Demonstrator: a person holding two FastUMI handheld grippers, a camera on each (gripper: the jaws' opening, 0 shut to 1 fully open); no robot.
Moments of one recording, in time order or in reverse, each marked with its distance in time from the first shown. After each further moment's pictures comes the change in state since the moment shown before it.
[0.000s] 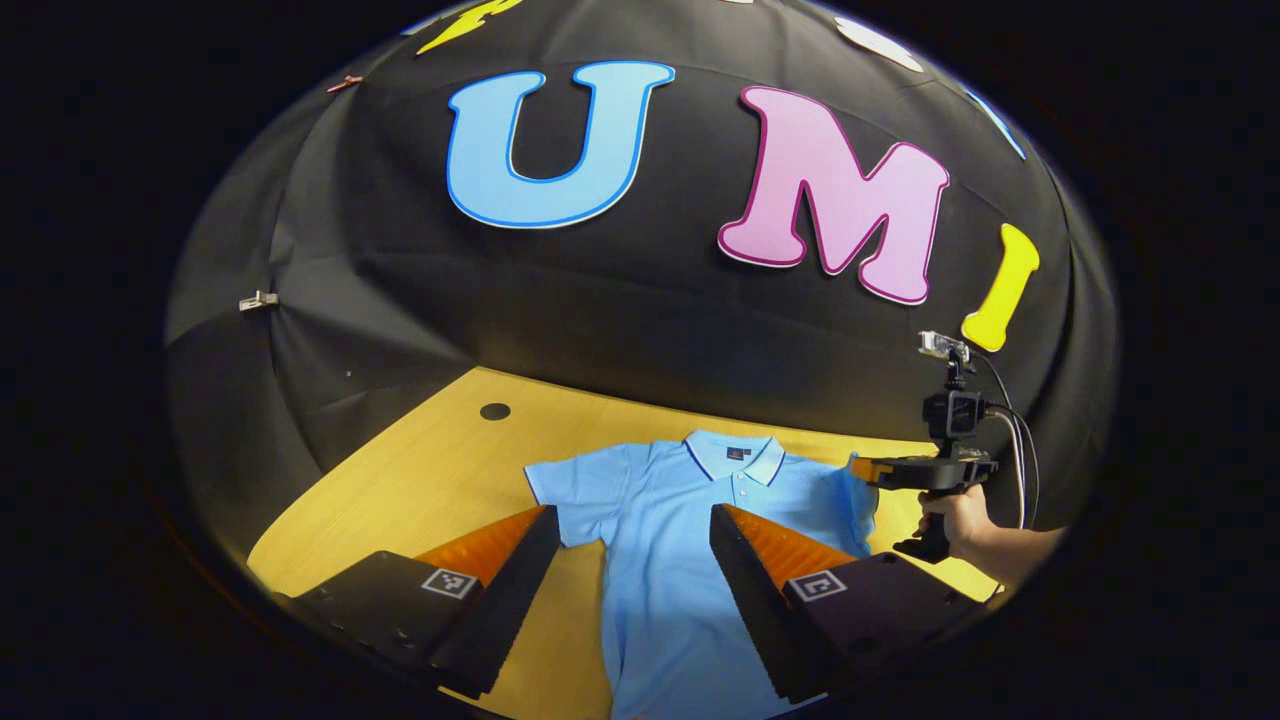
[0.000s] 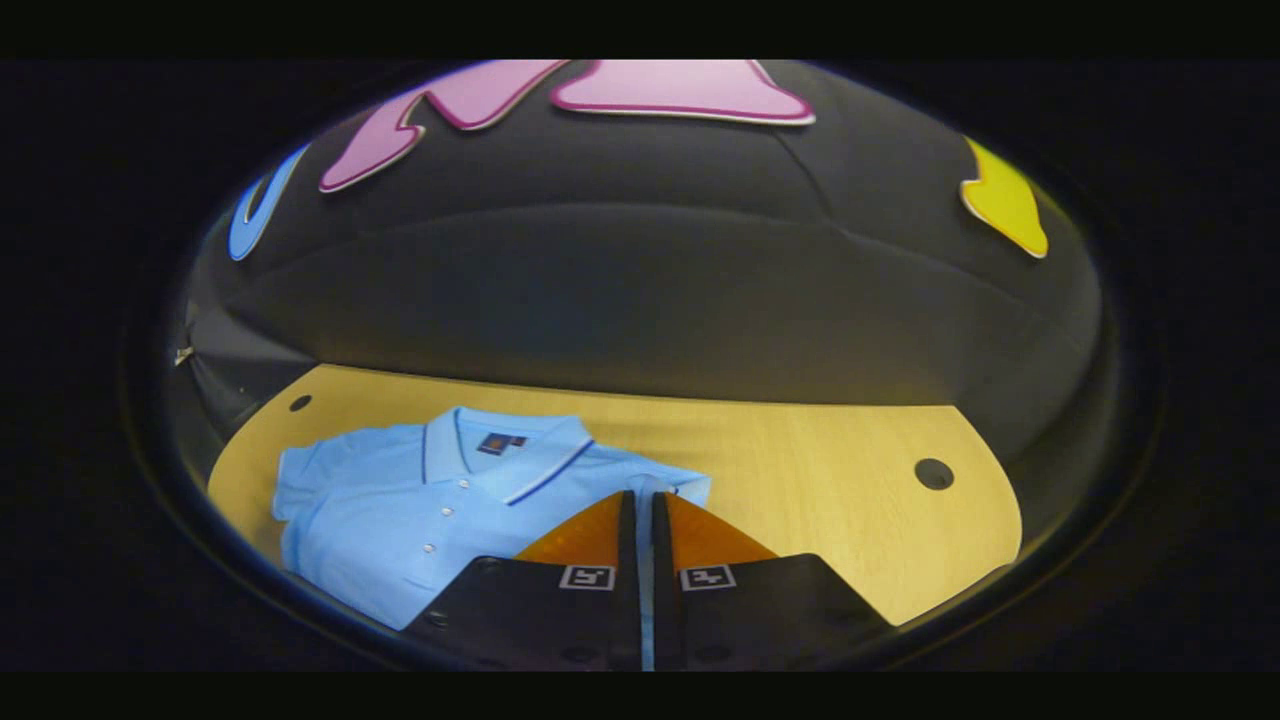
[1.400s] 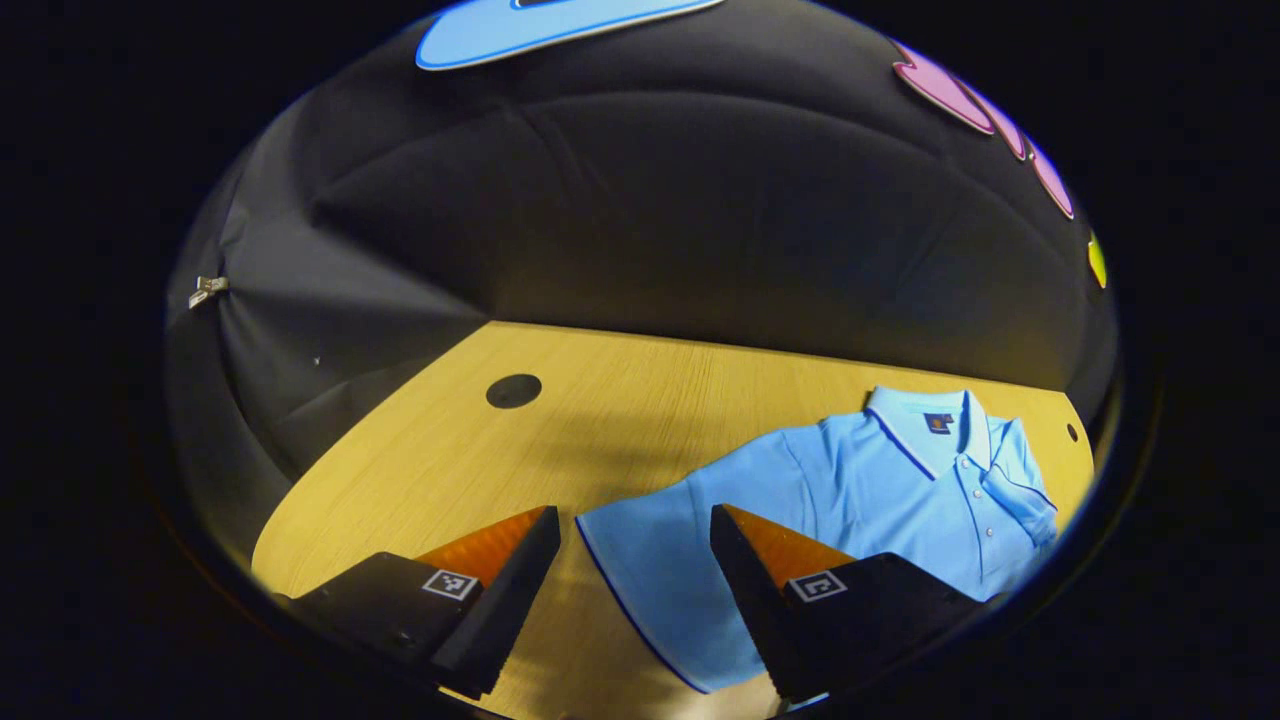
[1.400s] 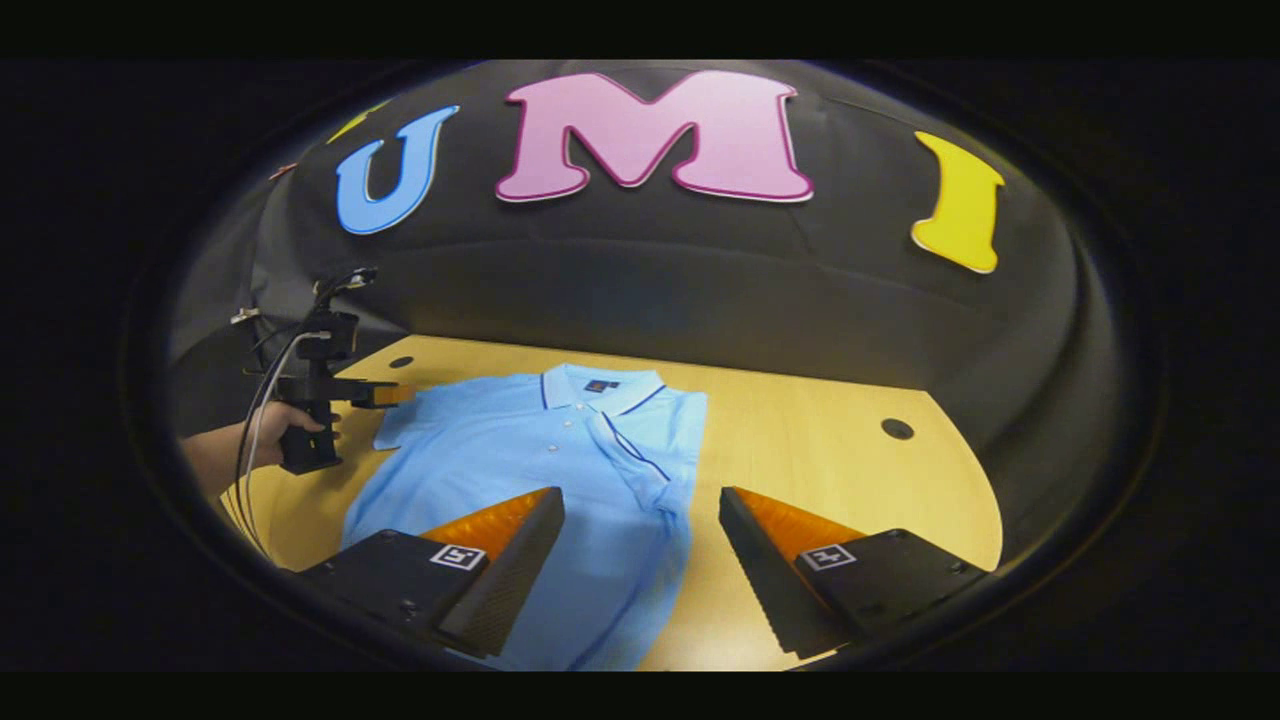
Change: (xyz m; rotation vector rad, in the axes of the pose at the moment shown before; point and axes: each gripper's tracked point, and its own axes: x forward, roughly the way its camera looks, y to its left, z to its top) left arm 0.269 0.124 -0.063 0.073 0.169 0.128; right arm -0.177 0.019 -0.067 -0.060 -0.004 0.047
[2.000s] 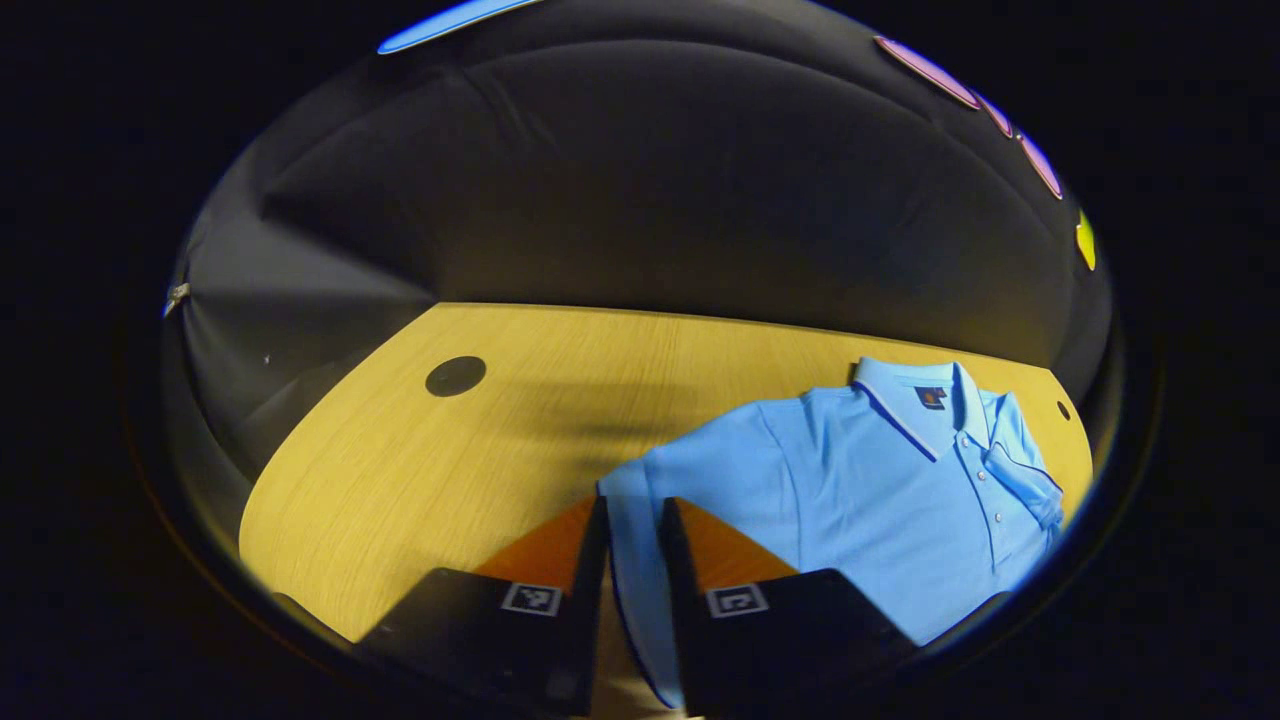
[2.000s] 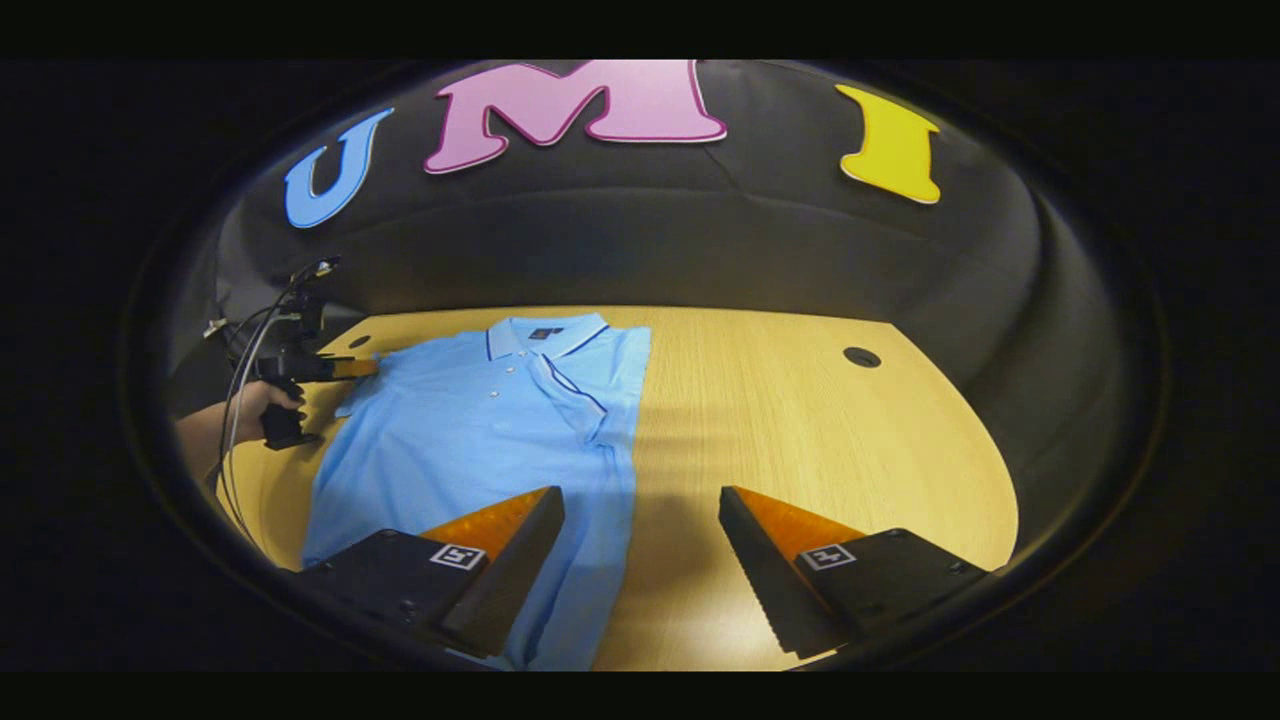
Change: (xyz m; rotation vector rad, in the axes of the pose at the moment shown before) left arm 0.021 -0.027 -0.010 0.046 0.036 -0.110; right arm -0.001 -0.038 -0.063 0.098 0.128 -0.058
